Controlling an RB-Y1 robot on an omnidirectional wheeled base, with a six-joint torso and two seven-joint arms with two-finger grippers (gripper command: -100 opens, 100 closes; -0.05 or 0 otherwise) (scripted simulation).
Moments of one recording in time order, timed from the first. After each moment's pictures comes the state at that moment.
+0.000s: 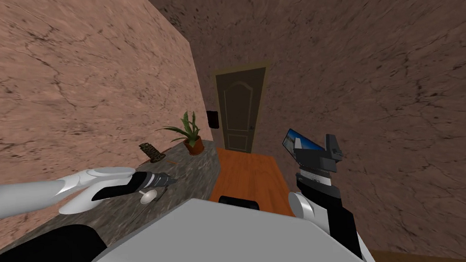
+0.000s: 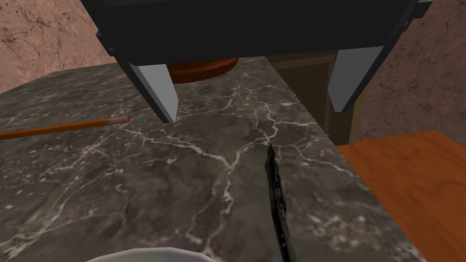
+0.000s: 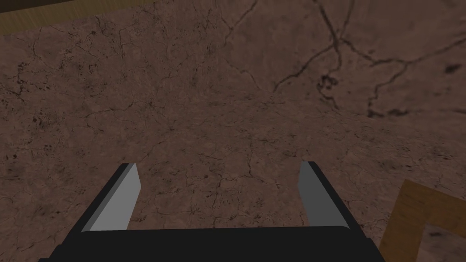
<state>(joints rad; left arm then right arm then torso) 0.92 1.86 -0.16 -1.72 -0.20 -0.19 0.11 0.50 0.05 -0.06 -2.35 -0.08 -0.49 -0.16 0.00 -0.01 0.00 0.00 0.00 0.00</state>
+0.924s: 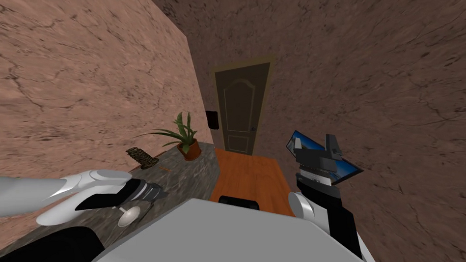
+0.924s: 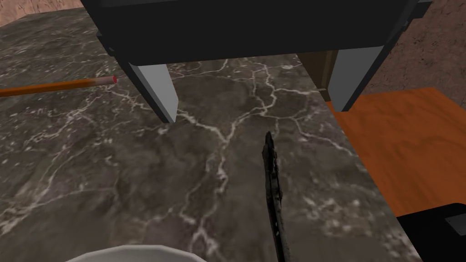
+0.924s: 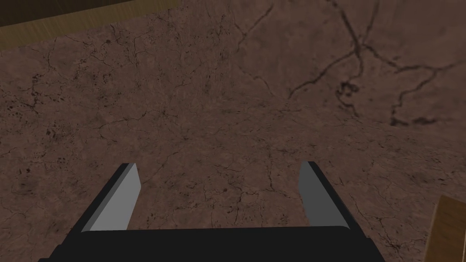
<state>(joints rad) 1.00 1.99 -0.25 -1.77 -0.22 -0.20 0.20 0.50 0.05 -0.06 -2.35 -0.08 -0.49 -0.16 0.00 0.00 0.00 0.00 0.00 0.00</state>
